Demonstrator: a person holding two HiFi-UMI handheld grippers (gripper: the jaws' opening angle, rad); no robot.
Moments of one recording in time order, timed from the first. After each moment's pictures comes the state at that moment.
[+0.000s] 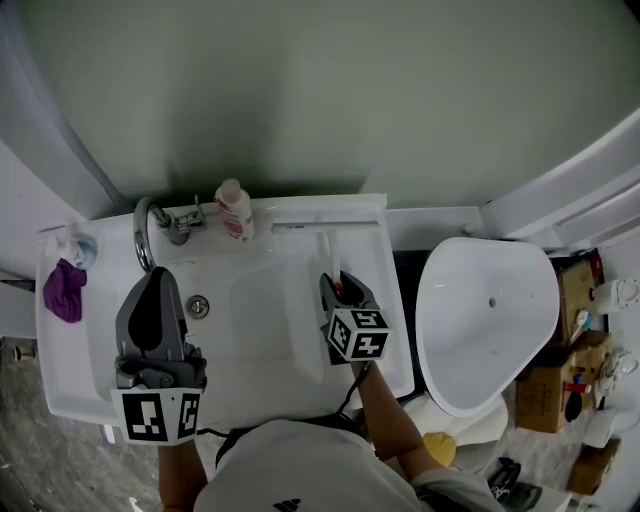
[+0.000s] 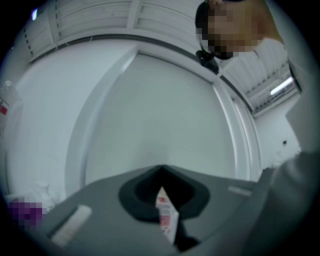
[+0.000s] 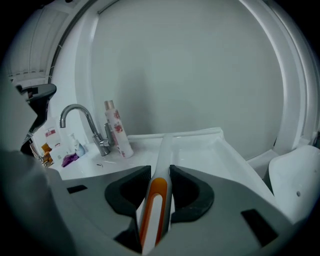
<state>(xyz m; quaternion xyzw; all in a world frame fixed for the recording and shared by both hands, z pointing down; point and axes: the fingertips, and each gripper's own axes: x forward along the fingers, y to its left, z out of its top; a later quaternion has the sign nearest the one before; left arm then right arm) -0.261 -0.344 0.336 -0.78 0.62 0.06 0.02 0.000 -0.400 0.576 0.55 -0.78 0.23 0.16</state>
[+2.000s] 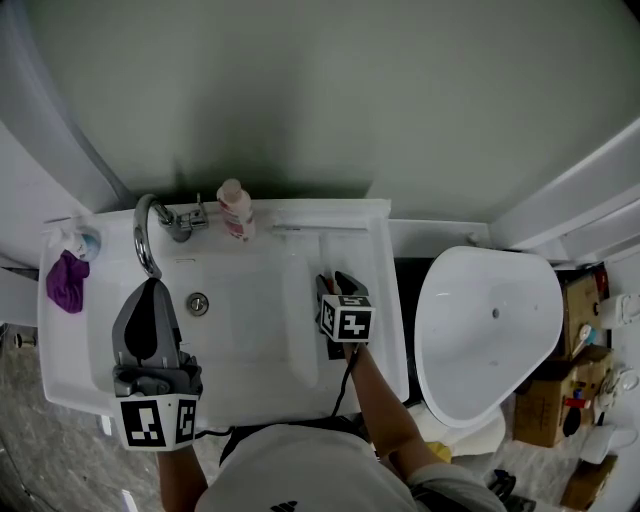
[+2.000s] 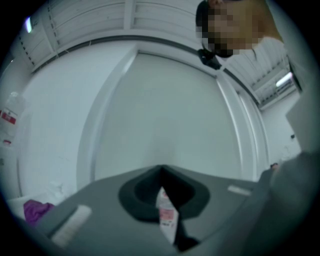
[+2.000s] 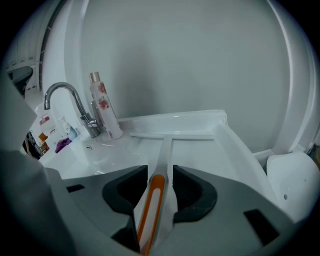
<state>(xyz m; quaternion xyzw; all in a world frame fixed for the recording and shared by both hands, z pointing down) -0.263 -0.327 0.342 -0.76 0.65 0.03 0.02 0.007 -0.416 0.624 0.54 -0.75 0.27 0.26</state>
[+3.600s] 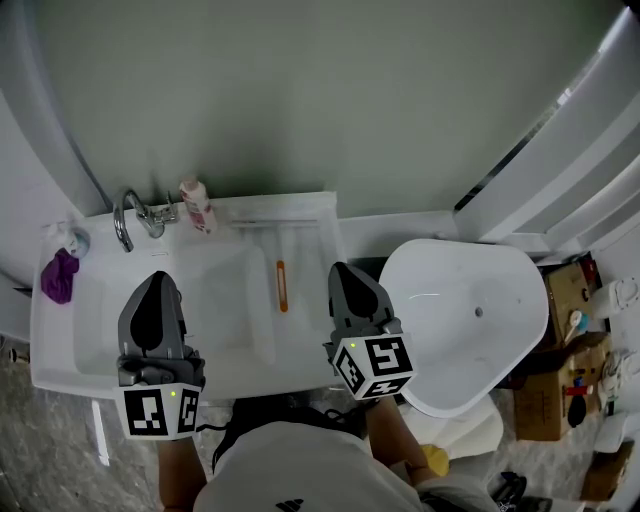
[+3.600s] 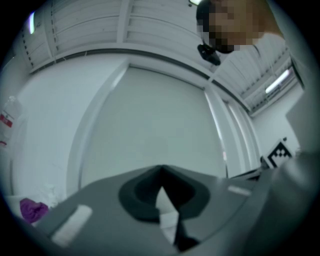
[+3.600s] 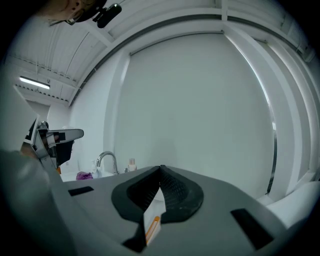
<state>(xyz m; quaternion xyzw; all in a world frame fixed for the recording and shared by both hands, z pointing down) -0.161 -0.248 0.295 -0.77 0.63 0.07 0.06 0.076 -0.297 0.364 0.55 -0.84 0.04 0.04</state>
